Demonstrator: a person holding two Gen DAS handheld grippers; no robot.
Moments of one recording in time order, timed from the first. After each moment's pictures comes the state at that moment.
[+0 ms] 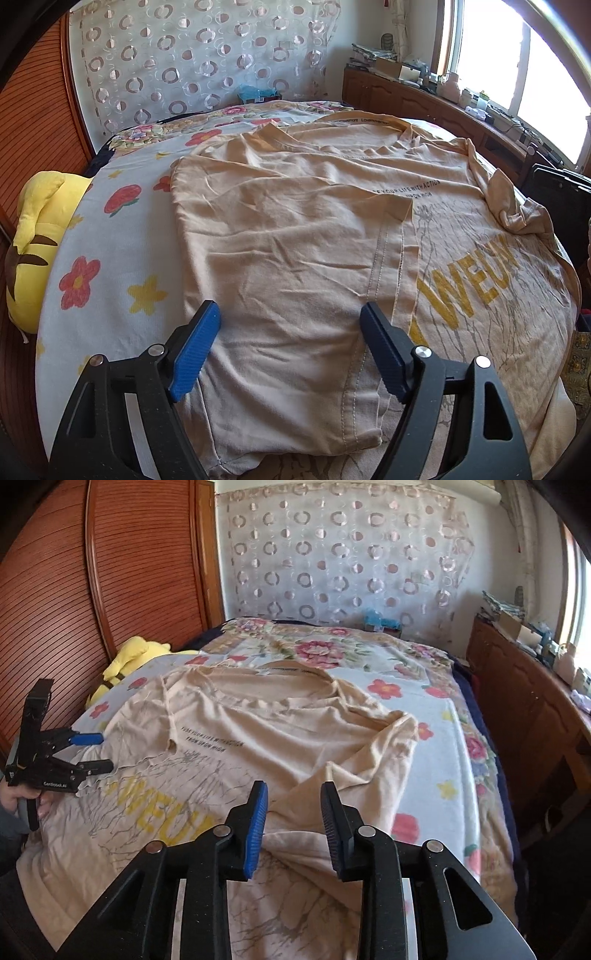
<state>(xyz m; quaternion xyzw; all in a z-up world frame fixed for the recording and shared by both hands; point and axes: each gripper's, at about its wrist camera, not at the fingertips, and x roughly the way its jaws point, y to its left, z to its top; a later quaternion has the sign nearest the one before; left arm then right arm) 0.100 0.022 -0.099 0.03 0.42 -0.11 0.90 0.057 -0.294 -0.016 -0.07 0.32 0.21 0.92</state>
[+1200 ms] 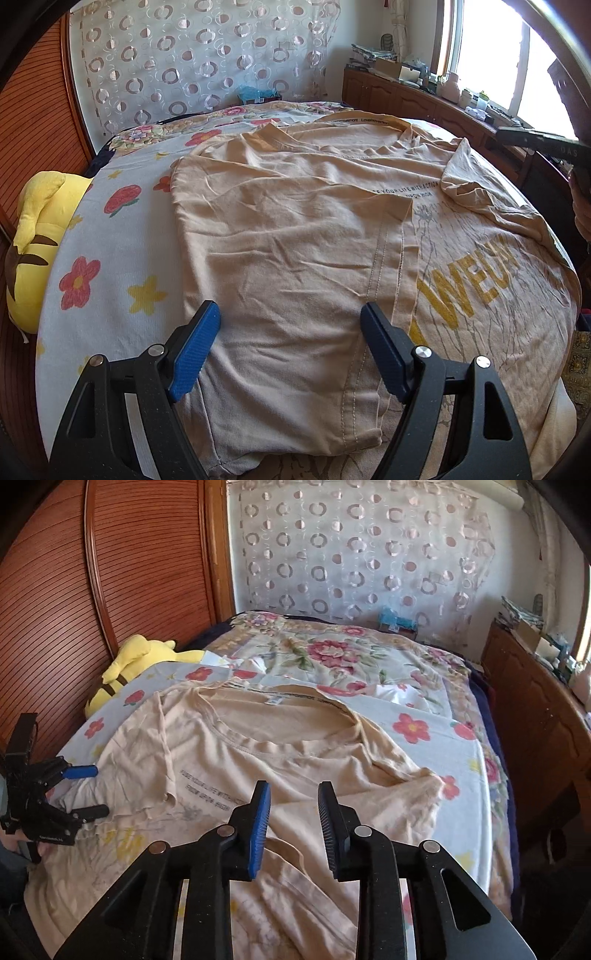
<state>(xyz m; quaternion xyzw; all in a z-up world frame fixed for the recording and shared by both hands) 0.100 0.022 -0.099 0.03 0.41 -0.11 0.90 0.119 -0.234 0.012 -0.10 0.34 0.23 0.91</state>
